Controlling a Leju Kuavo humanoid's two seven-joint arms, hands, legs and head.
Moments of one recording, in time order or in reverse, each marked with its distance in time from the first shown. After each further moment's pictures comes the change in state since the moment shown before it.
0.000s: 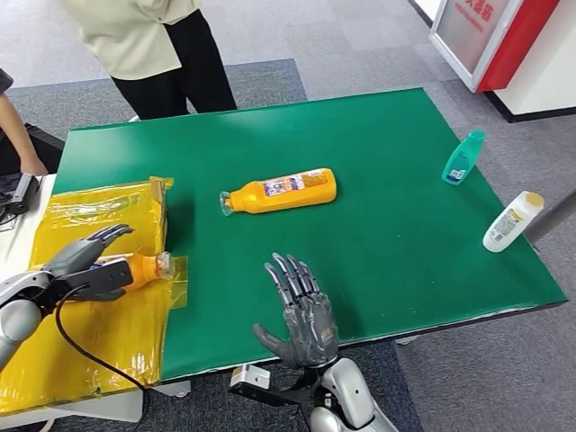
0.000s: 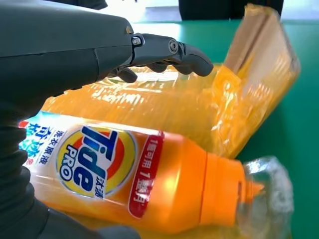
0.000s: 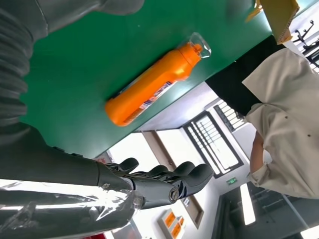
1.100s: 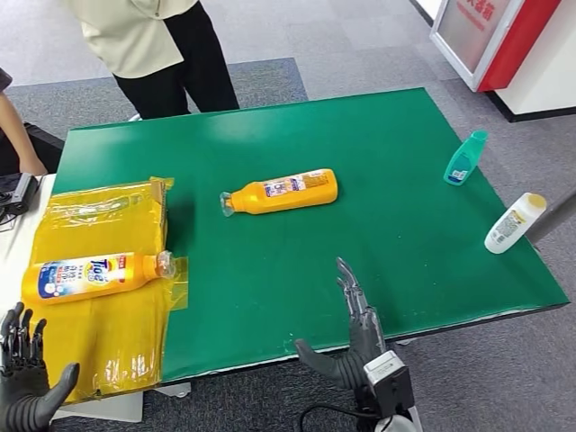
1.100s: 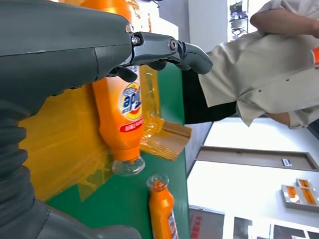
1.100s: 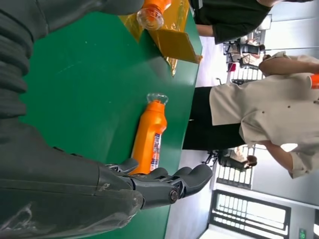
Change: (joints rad) left arm 0.704 -0.690 0.971 -0.393 0.450 -0.268 -0.601; right arm 0.250 -0.042 -0.204 -0.388 -0.901 0.535 -0.311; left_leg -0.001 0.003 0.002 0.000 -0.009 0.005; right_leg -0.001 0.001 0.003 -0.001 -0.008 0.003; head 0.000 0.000
